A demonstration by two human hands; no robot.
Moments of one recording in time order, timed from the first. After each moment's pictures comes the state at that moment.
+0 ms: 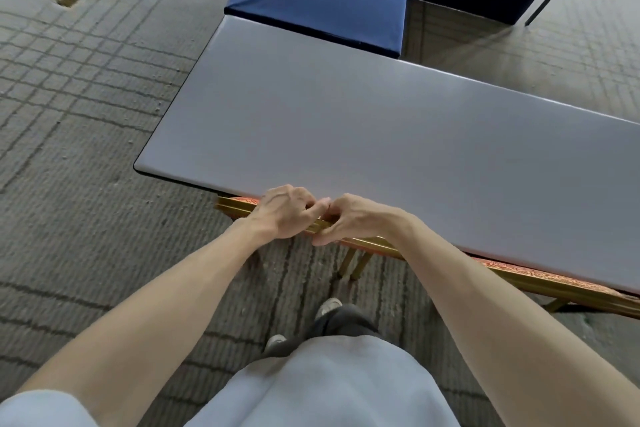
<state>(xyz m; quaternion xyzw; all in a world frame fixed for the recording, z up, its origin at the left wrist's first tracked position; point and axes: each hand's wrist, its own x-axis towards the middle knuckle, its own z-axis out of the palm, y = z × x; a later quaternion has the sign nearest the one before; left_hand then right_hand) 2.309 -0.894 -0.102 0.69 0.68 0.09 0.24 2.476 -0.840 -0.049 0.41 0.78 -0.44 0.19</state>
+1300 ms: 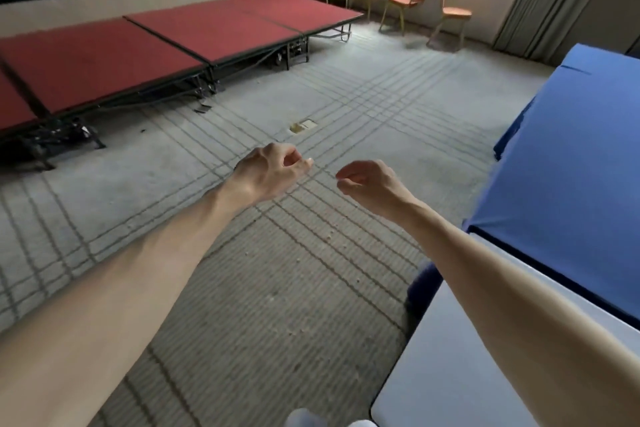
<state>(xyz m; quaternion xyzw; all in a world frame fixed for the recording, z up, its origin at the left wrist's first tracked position) 1.637 -0.884 0.147 0.40 0.87 0.26 0.12 1.783 -0.719 0.120 0.25 0.87 -0.41 -0.12</state>
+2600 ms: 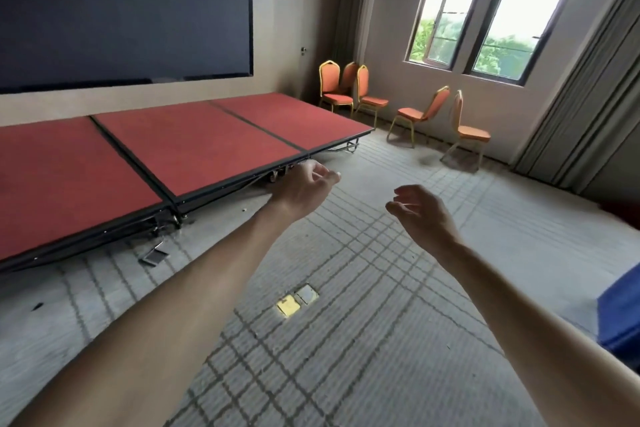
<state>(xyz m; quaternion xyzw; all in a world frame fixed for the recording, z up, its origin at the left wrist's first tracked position) 0.717 -0.192 0.238 0.35 0.79 0.49 0.13 0.885 -0.037 0.219 0.31 0.82 -0.39 -0.27</state>
